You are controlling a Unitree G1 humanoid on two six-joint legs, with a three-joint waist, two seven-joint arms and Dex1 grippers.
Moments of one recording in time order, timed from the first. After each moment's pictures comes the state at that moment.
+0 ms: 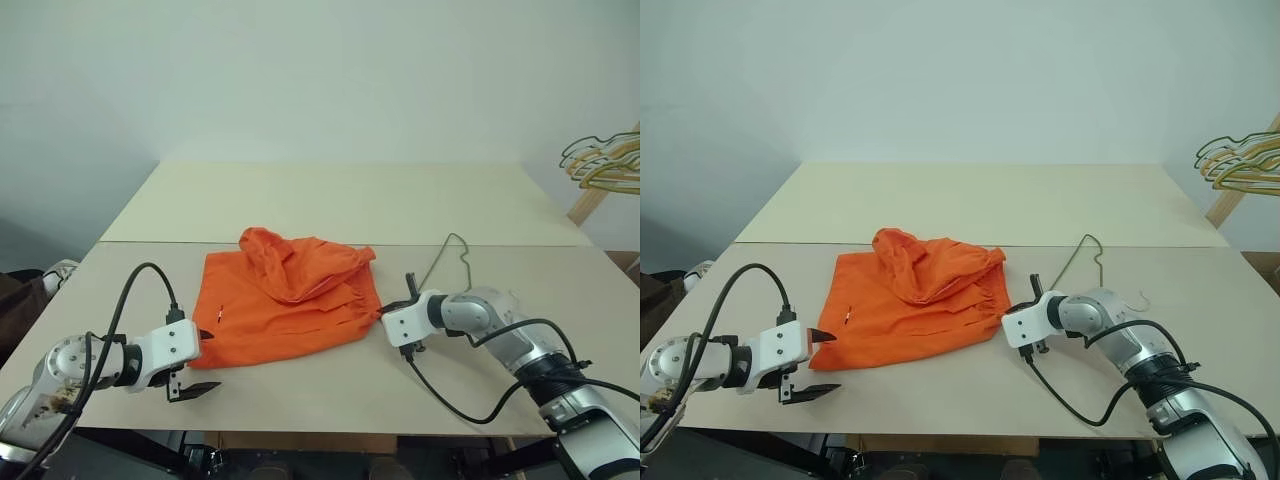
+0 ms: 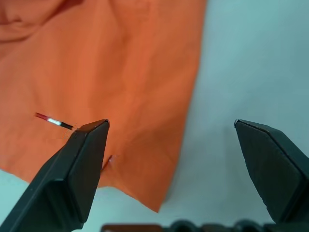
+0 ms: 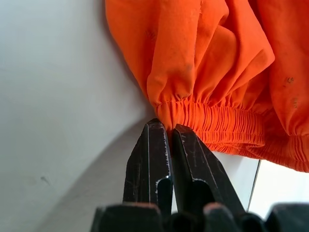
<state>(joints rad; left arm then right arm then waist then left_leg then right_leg) 0.15 1.00 0.06 -0.25 -0.11 0.20 -1.08 -0.49 -0.69 0.42 0.27 -0.49 -0.41 0.83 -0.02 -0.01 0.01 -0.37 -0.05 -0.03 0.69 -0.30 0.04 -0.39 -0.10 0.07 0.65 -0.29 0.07</state>
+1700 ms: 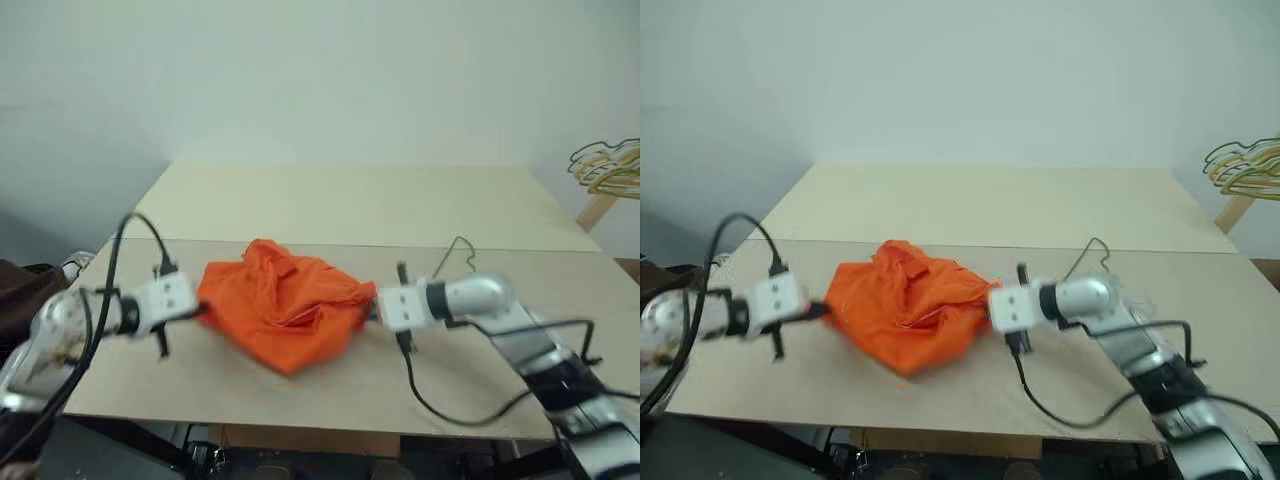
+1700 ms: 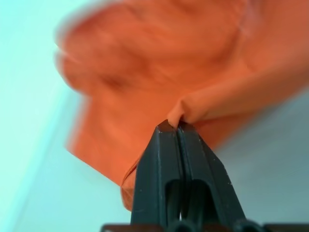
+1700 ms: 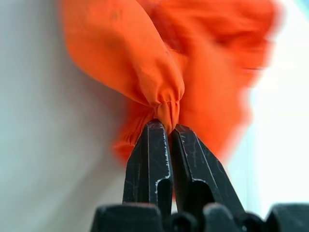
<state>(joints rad) -0.33 0.86 -0.01 0.02 0.01 0.06 -0.92 -0.63 -0.65 0.35 0.01 -0.14 0.04 1.02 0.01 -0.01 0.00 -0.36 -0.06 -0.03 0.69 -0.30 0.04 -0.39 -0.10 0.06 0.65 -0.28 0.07</state>
